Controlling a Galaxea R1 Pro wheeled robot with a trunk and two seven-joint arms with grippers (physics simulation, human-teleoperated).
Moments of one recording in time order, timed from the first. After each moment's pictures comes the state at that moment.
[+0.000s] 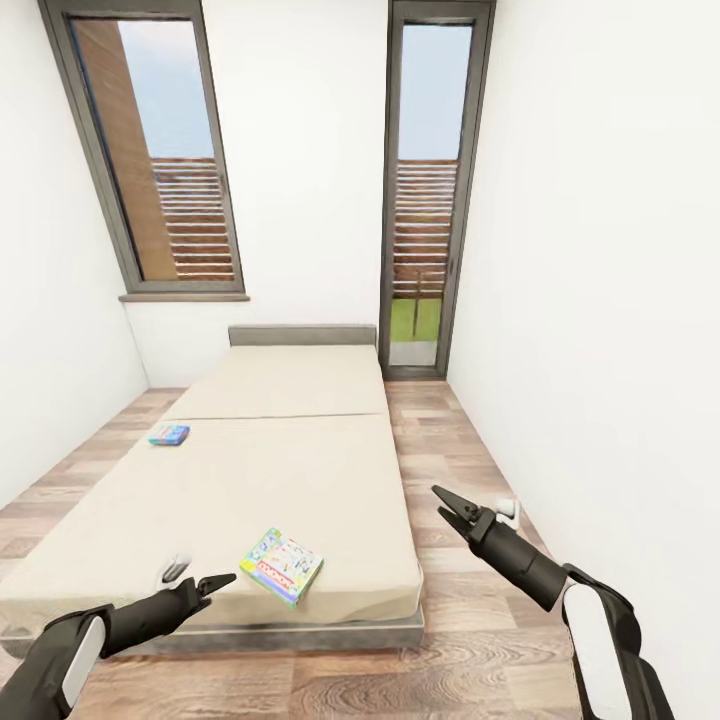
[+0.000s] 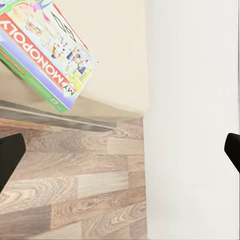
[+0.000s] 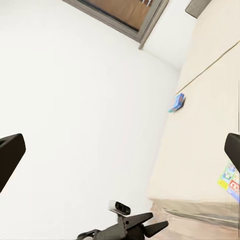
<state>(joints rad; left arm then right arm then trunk) -0.42 0.21 0.39 -0.75 0.17 0.75 -0.89 -0.25 0.12 -0.33 -1.51 -0.67 0.93 0.67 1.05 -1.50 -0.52</state>
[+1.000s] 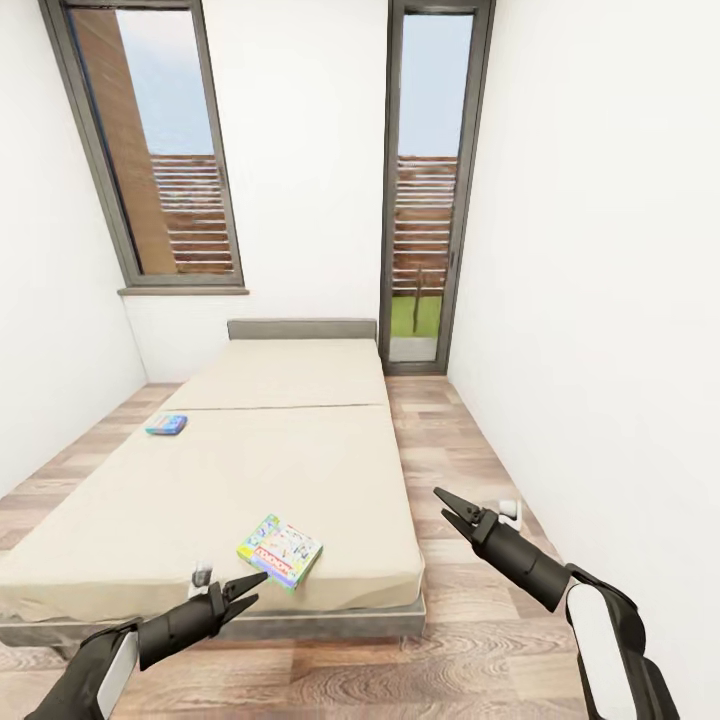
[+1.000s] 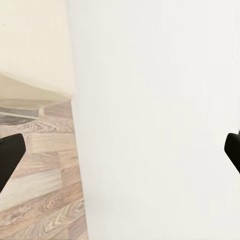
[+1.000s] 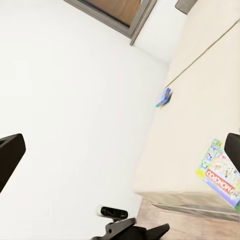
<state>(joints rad) -0.42 0.13 0.39 -0.66 0.17 0.69 -1.18 -0.25 0.10 -0.32 -1.50 -0.67 0.93 0.66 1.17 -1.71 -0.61</state>
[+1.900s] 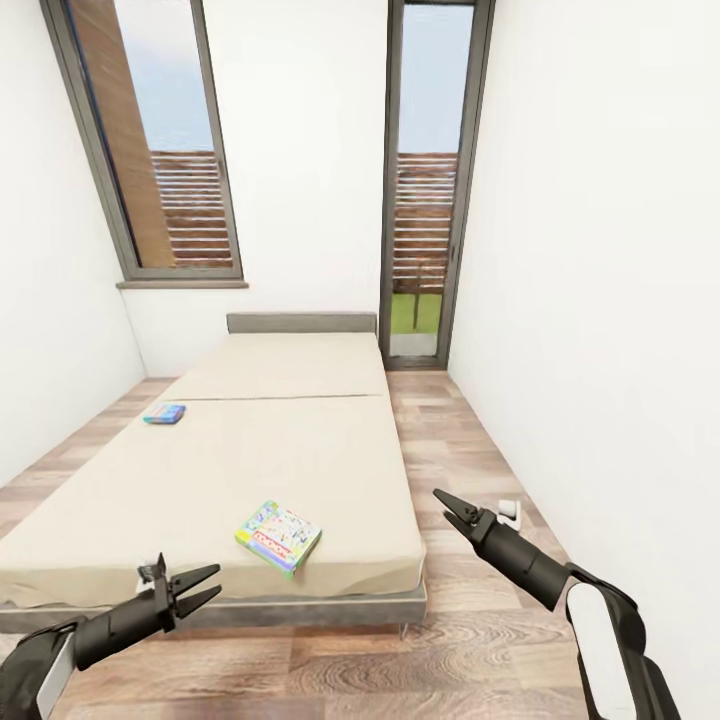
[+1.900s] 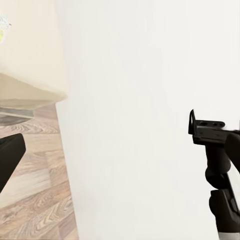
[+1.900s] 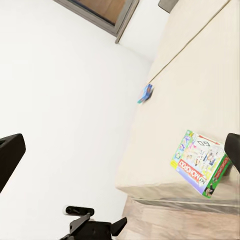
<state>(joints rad) -0.42 0.27 0.39 -0.66 0.17 0.77 -1.42 -0.25 0.10 -0.32 -1.51 -0.66 0.92 0.61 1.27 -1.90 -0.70</state>
